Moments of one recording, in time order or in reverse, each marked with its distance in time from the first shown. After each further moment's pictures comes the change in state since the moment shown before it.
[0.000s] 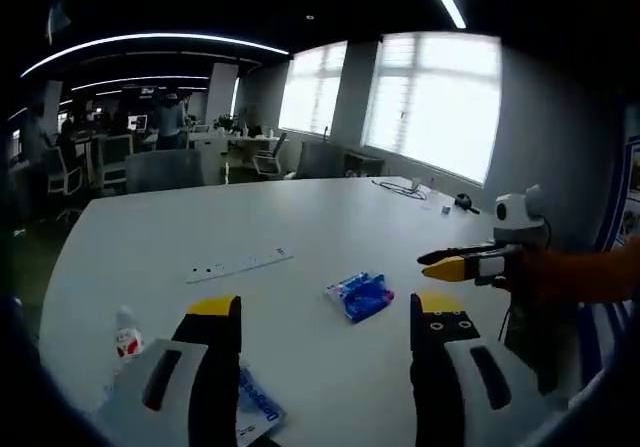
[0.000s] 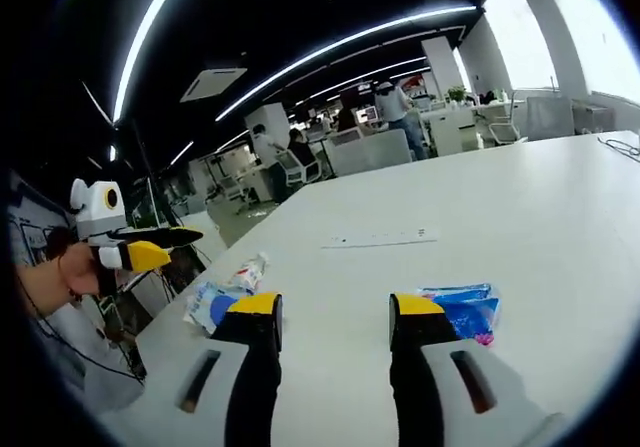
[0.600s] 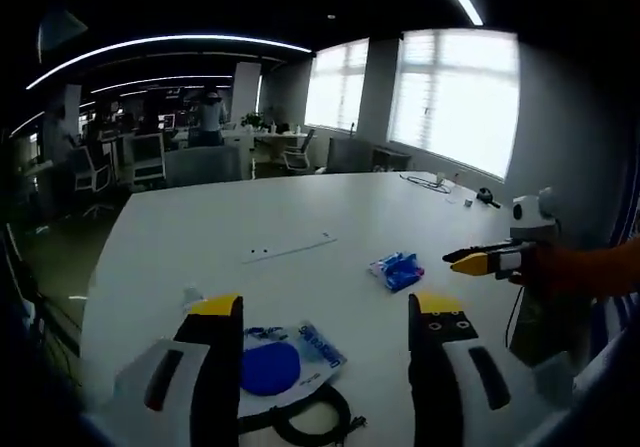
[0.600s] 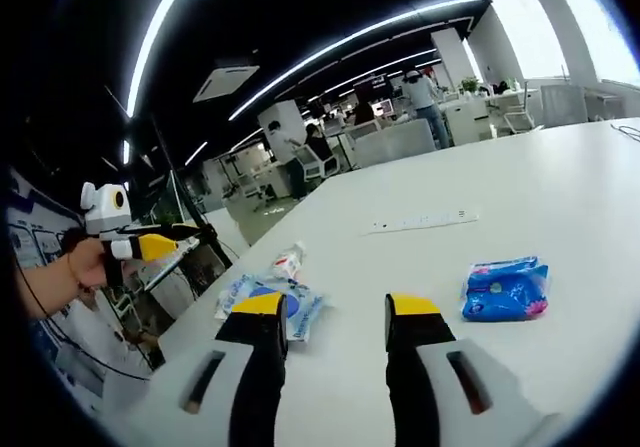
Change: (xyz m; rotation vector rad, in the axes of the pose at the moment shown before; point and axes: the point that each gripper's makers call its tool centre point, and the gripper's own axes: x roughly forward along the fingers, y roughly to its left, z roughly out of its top) left arm -0.091 0.071 -0.018 0.000 0.028 0.128; right arm 0.016 0.074 -0.035 0.036 0.028 0.081
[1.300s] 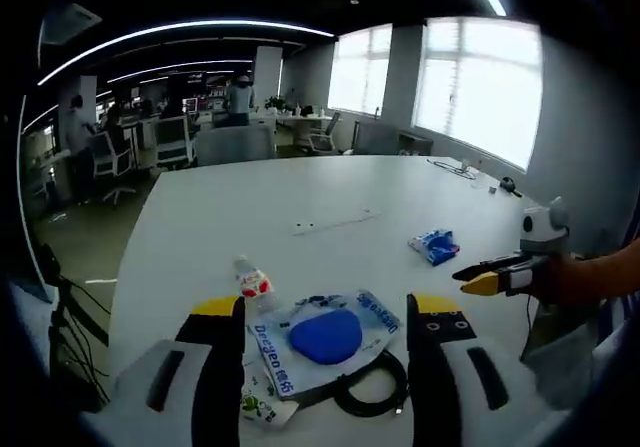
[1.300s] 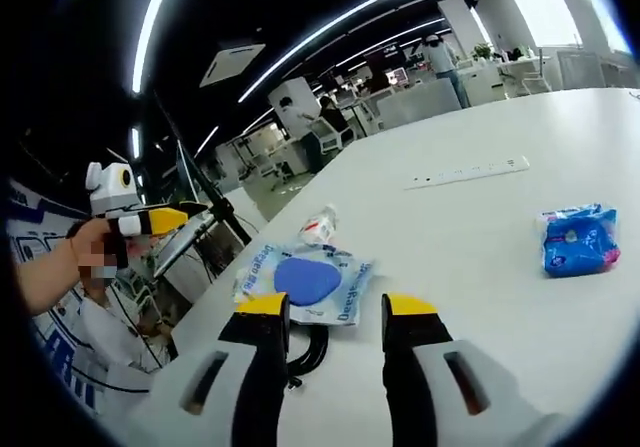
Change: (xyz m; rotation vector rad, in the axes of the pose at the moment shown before) left arm -0.013 0.075 -0.032 -0.023 0.083 0.081; right arm 0.069 0.046 -0.061 0.048 0.123 0.061
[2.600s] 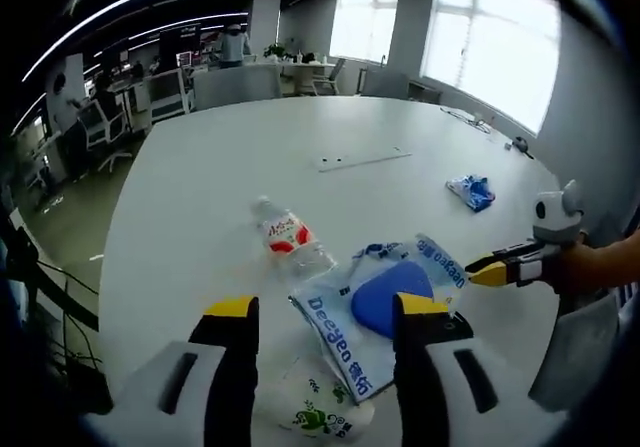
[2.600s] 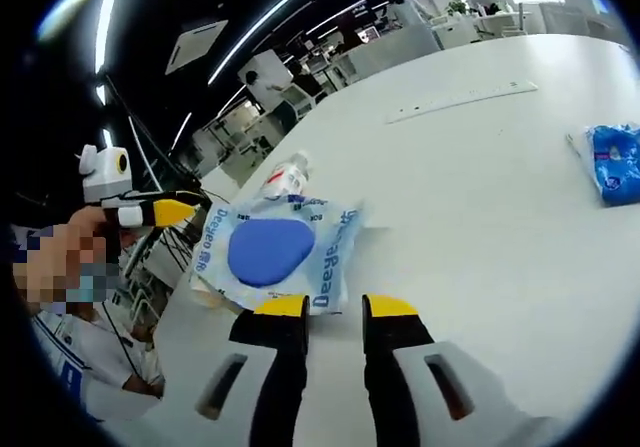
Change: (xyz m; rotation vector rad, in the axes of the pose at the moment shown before) left arm 0.067 0.067 -0.067 0.007 0.233 -0.001; right arm 0.082 -0.029 -0.063 0.129 0.136 -0.061
